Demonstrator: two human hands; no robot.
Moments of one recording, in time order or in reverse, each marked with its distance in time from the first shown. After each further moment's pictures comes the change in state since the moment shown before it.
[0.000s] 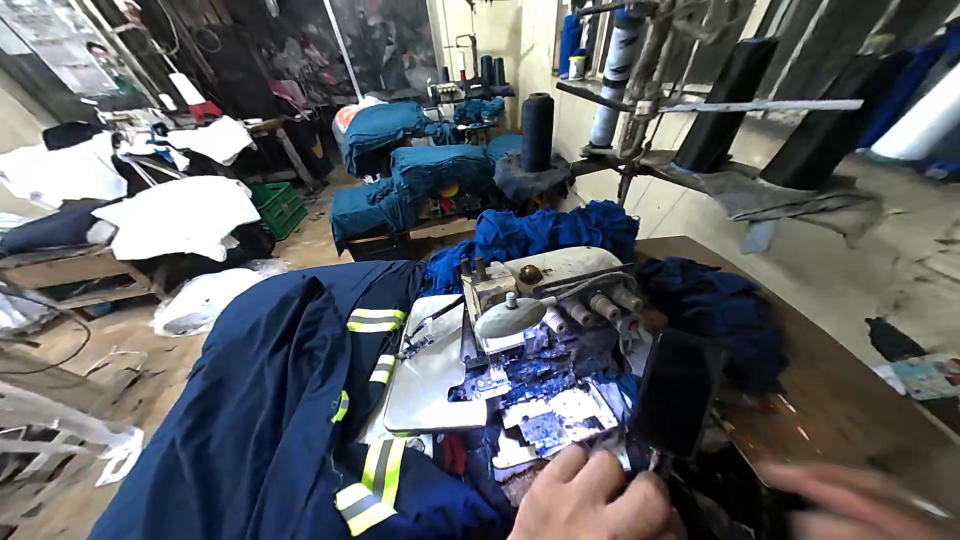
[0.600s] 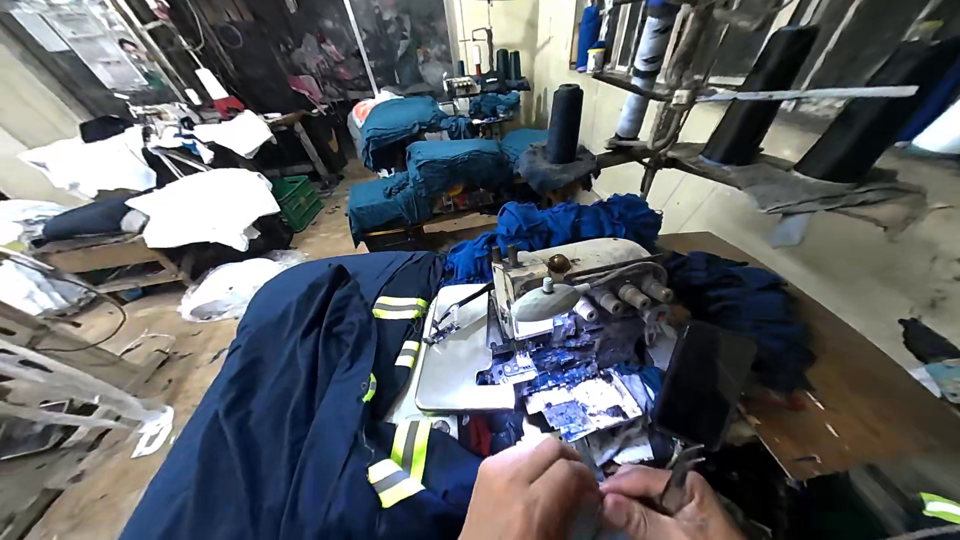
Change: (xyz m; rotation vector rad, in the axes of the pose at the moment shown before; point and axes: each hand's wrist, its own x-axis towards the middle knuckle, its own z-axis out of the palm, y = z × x) left_hand -0.059 -0.028 -0.037 -0.303 -0.084 -0.346; right_hand -0.004 0.035 0.123 0.445 -0.041 0.469
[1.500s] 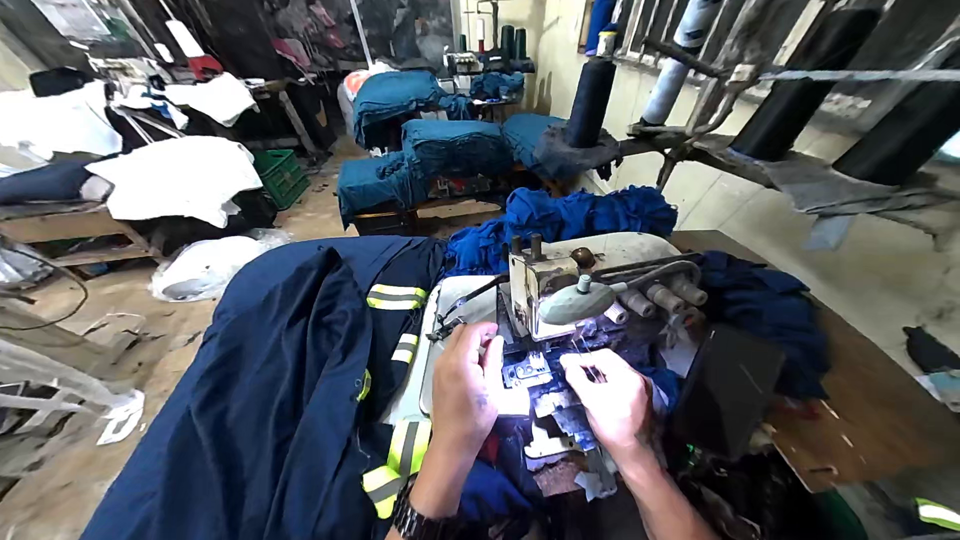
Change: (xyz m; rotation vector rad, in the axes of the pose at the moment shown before) left_hand 0.035 -0.107 -0.010 0.206 0.405 -0.489; right_hand 0.129 0.066 0.022 -0.873 0.560 -0.253
